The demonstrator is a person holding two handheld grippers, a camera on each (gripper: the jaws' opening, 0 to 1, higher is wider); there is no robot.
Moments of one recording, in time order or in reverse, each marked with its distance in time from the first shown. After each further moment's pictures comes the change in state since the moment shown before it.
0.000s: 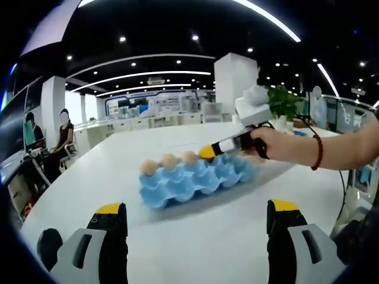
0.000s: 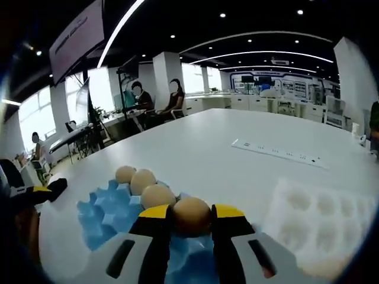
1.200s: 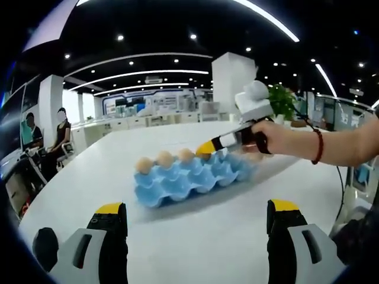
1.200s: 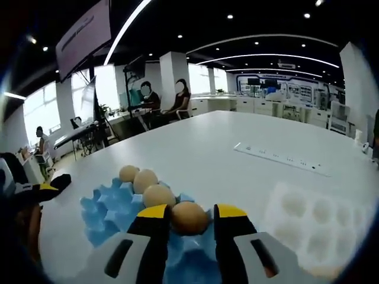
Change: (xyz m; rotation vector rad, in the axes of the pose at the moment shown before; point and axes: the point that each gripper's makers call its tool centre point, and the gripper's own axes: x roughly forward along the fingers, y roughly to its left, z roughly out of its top) left arm 0.005 0.001 -0.004 -0.004 0.004 -0.023; right arm -0.015 0.004 0.006 -0.035 -0.013 0.036
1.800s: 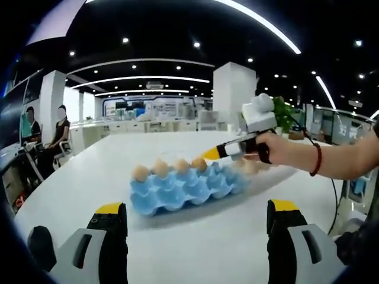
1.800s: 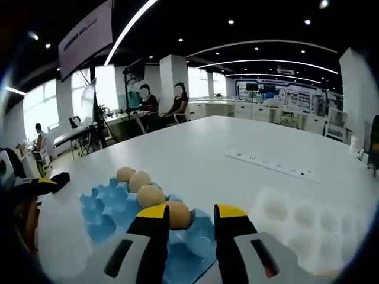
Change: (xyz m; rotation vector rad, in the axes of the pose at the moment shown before) left arm -0.002 -0.004 0.017 -0.047 -0.059 -0.017; right arm -0.021 -0.018 0.008 -0.033 -0.027 -0.029
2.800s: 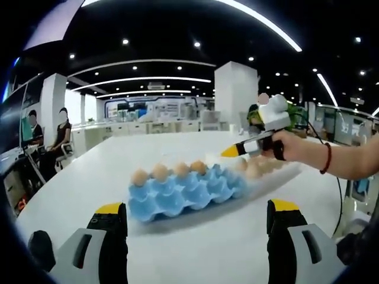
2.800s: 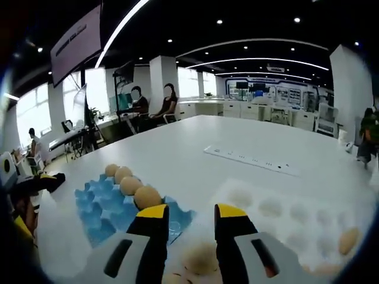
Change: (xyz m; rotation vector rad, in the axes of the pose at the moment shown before) left arm 0.013 -0.007 0.004 0.013 -0.002 0.017; right arm -0.038 -0.043 -0.009 0.037 0.002 -0.062
